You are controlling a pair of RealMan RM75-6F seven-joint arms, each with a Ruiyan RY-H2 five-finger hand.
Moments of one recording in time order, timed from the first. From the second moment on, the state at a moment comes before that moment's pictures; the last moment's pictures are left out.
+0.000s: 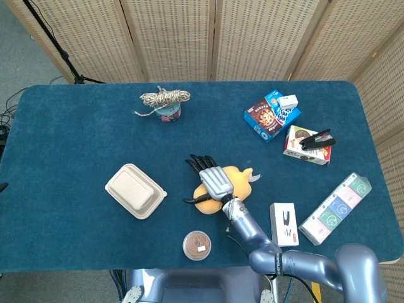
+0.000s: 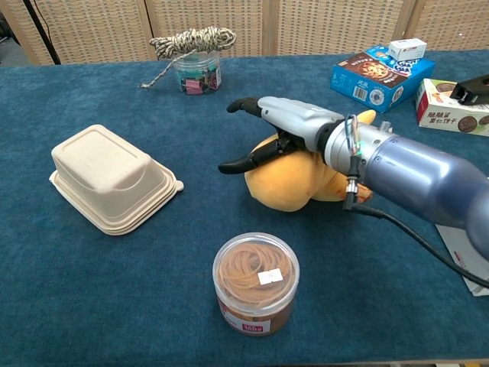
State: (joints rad) left arm -0.18 -0.83 -0.20 -1.67 1.24 1.27 -0.41; right arm 0.83 -1.83 0.31 -1.30 -1.07 0.86 -0.24
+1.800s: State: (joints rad) left arm -0.19 -0.83 -0.21 -1.67 1.23 1.25 -0.40; right arm 0.78 -1.88 0.14 -1.39 -1.43 1.09 -0.21
